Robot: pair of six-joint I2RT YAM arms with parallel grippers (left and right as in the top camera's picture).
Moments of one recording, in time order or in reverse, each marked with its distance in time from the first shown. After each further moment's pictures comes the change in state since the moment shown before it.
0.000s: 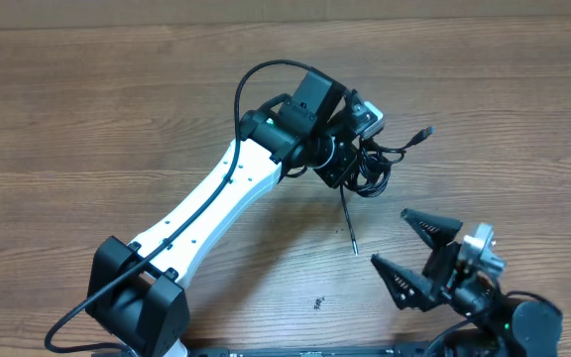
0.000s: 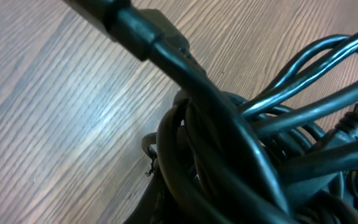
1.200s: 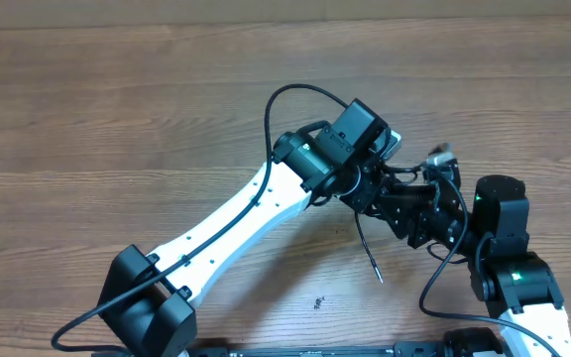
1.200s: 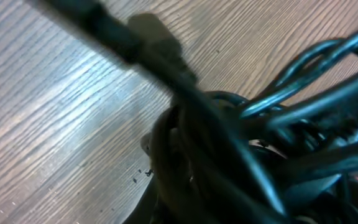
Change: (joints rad) left arm -0.150 0.000 0.000 -0.056 -0.167 -0.293; right arm -0.007 0.766 0.350 -0.395 0.163 -0.369
